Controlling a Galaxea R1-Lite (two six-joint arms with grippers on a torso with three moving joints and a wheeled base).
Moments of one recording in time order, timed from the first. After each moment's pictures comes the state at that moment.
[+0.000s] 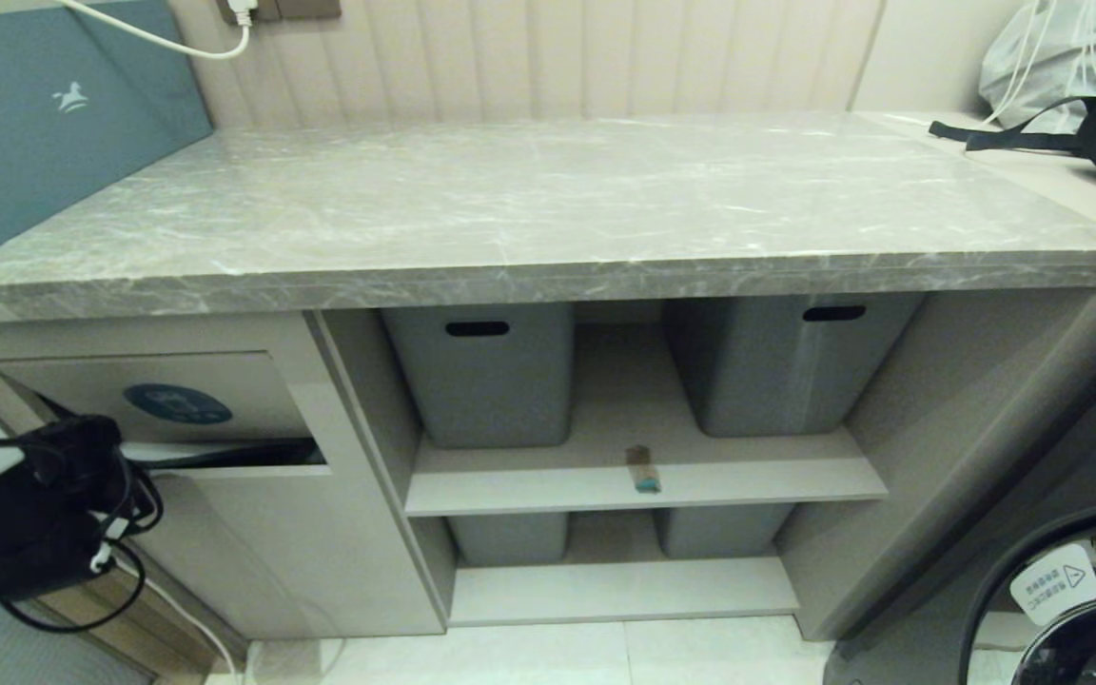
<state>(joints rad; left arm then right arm) 0.38 2.39 -1.01 -1.10 0.31 -1.70 0.00 0.00 0.00 0.00 0.00 -0.01</state>
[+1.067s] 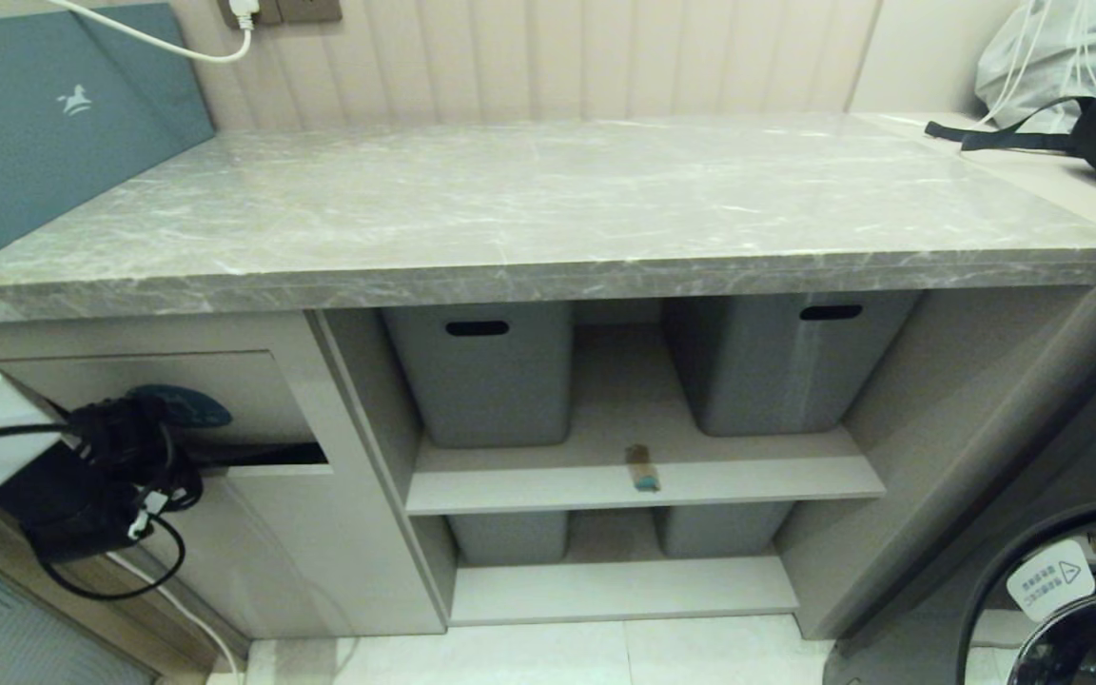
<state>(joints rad) 0.30 2.38 -1.10 -0.91 0.30 -1.78 0.00 0.00 0.00 0.00 0.00 -0.01</state>
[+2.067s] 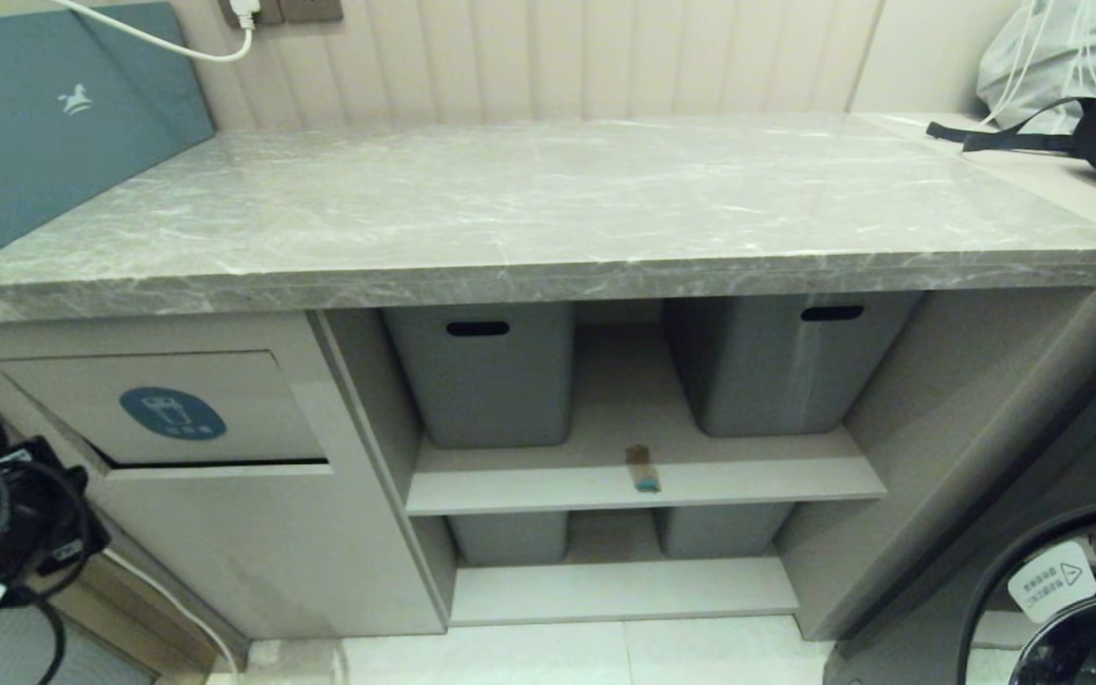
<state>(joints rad) 0.26 1.66 -0.40 -0.98 0.25 -1.70 0.00 0.00 0.00 0.00 0.00 -0.01</state>
